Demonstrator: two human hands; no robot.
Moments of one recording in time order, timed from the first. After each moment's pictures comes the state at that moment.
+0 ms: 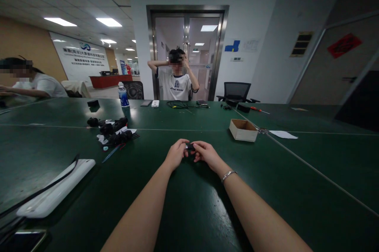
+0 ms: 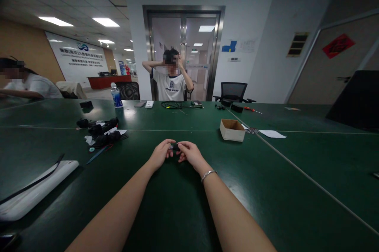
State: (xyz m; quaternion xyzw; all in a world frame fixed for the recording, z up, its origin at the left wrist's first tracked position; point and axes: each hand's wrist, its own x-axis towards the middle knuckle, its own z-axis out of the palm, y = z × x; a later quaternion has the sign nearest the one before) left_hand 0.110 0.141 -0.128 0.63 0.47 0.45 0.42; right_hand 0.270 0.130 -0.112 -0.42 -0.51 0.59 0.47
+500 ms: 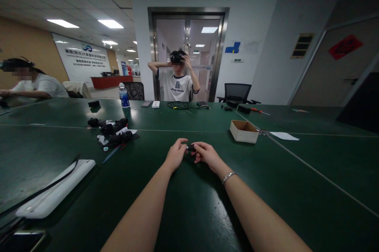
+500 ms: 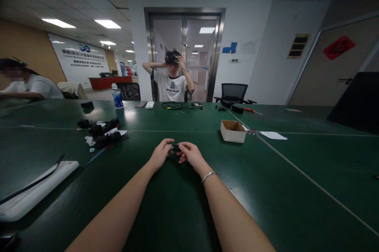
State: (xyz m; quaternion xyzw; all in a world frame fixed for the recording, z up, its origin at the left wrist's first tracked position) left_hand 0.109 0.137 -0.123 0.64 0.48 0.47 0.38; right_hand 0.271 0.129 -0.113 -0.41 -0.51 0.59 0.46
